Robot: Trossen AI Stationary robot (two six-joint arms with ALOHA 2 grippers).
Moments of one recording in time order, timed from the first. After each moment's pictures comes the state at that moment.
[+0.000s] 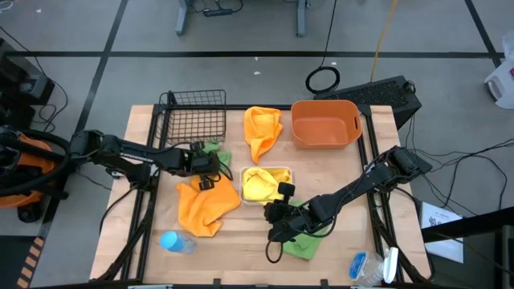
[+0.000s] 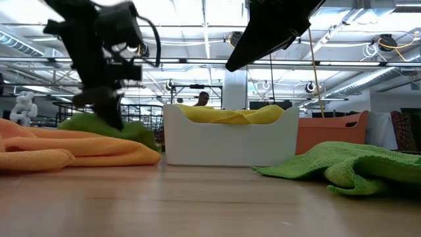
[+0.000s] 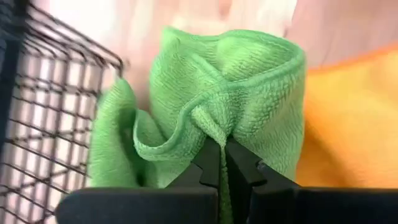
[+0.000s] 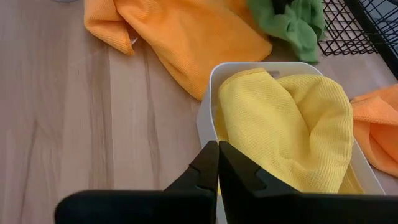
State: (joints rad) left arm 0.00 1.32 0.67 -0.56 -0.40 -0.11; right arm 0.47 1.82 1.31 -0.44 0.62 0.42
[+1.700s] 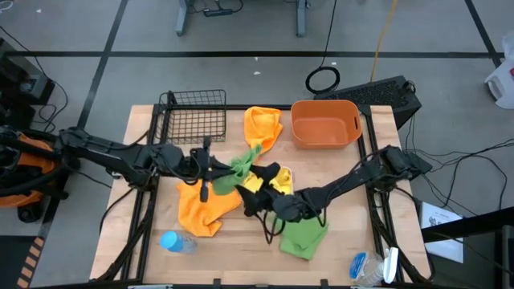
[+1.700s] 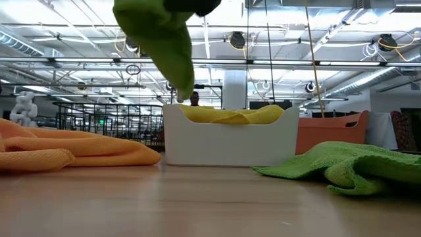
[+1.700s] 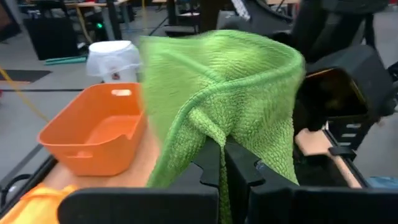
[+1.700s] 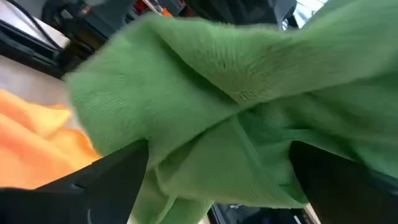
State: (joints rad) left arm -0.22 1.05 0.89 -0.04 -0.22 -0.02; right arm 0.38 1.89 1.31 0.50 1.02 -0.72
